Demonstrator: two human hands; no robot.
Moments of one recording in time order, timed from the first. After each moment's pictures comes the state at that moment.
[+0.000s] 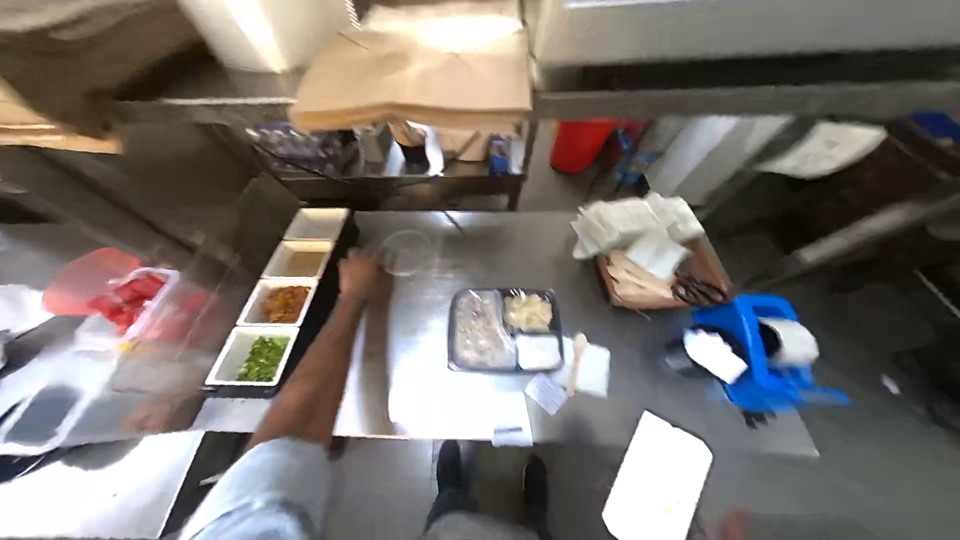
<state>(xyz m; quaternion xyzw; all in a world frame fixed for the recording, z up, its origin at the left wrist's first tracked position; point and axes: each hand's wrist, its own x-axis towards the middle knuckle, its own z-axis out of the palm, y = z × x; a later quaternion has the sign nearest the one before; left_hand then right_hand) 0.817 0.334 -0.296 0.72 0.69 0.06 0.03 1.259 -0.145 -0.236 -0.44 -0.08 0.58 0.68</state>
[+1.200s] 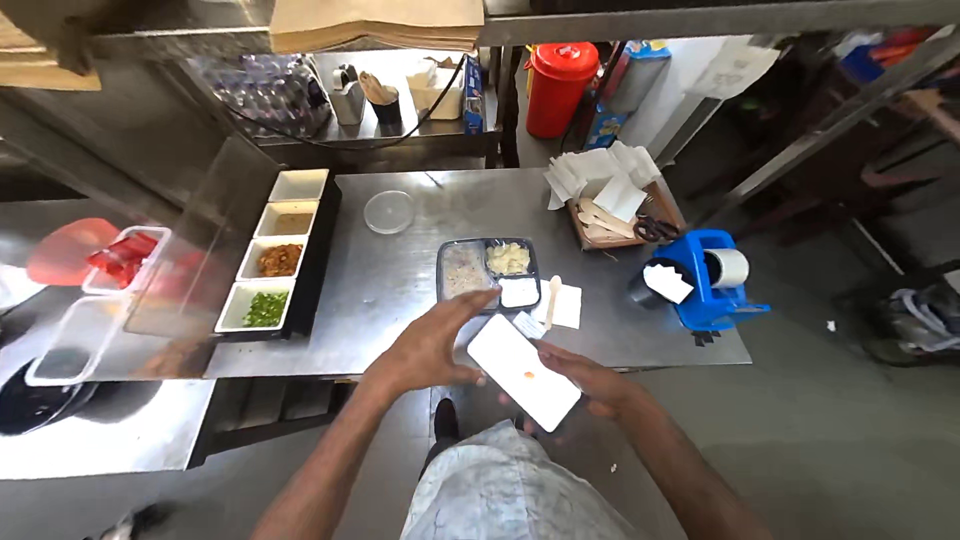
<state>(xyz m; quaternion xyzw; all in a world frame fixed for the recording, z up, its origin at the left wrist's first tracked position) 0.952 0.045 -0.162 0.87 0.34 0.15 0.33 1.239 -0.041 -0.175 -0.39 -0.34 0.82 0.22</state>
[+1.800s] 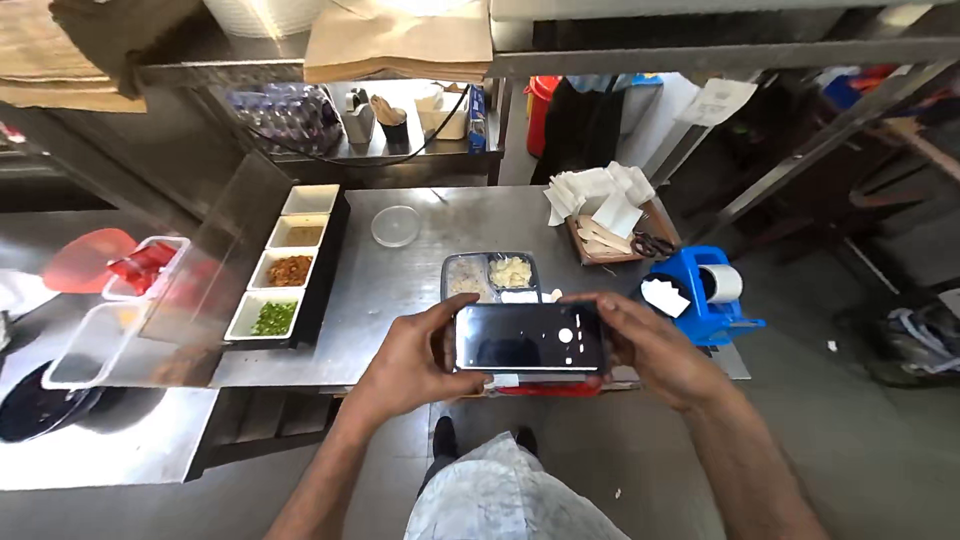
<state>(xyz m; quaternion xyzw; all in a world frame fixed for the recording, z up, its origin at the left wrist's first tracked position) 0.937 0.017 -0.103 0.78 0.37 0.31 0.40 1.255 -0.031 -0.071 -0.49 -0.48 0.62 0.37</state>
